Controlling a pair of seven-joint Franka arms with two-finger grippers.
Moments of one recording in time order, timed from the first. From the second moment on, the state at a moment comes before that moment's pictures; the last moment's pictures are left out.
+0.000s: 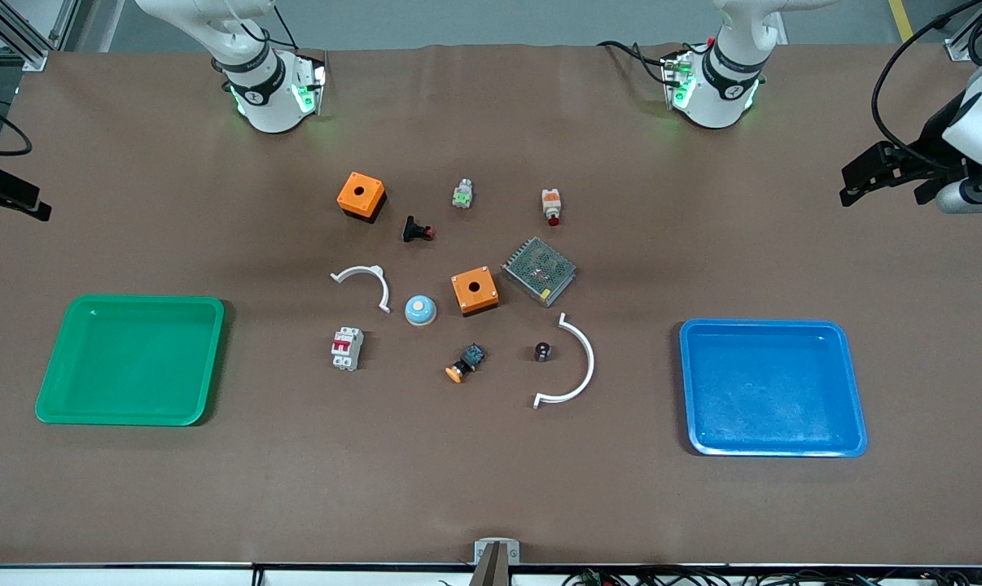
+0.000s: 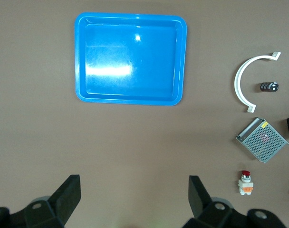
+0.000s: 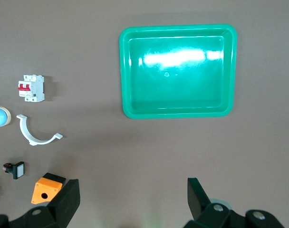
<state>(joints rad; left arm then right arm) 0.06 -0.06 -0.14 -1.60 -0.01 1.54 -0.10 -0.01 0.00 -0.19 -1.59 0.00 1.52 -0.15</state>
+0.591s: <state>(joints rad) 0.06 -0.07 -0.14 -1.60 -0.01 1.53 -0.10 -0.01 0.00 -0.18 -1.59 0.00 1.52 -0.16</state>
